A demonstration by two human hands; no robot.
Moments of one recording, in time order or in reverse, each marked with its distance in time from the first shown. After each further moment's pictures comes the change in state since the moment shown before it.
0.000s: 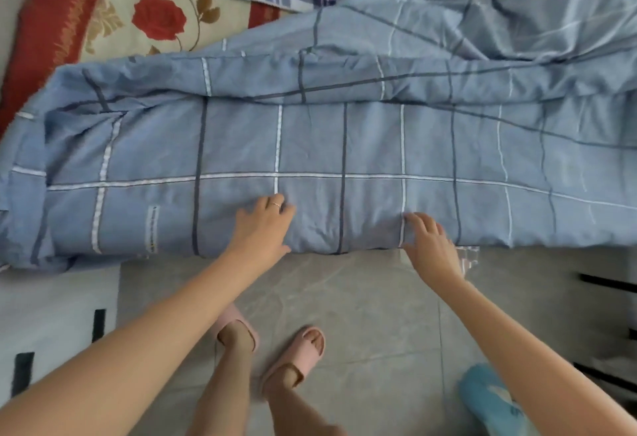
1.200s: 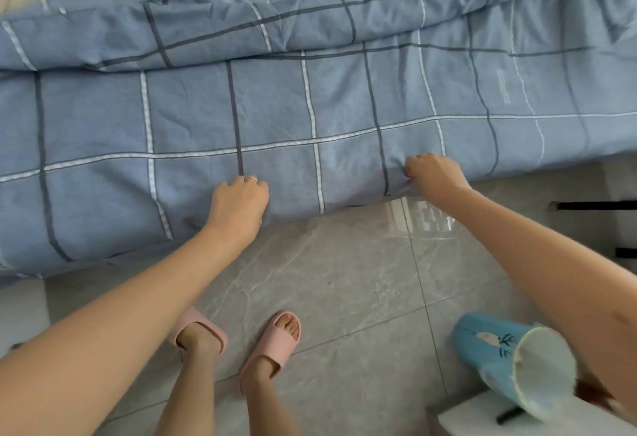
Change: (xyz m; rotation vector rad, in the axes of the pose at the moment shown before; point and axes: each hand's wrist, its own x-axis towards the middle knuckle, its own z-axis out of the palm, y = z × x) left_hand 0.046 0.123 0.020 0.312 0.014 0.051; right_hand 0.053 0.147 -0.016 -0.312 0.001 -0.035
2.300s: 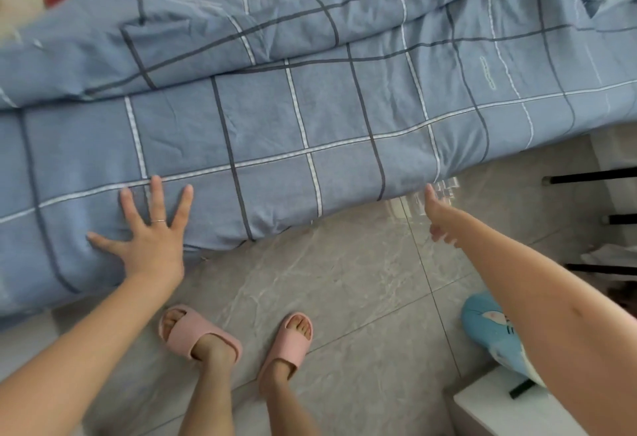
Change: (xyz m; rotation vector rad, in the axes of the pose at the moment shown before) left_hand -0.033 -0.080 0.046 -0.062 -0.166 -0.360; right_hand -0.042 0.003 0.044 0.907 -0.453 0.877
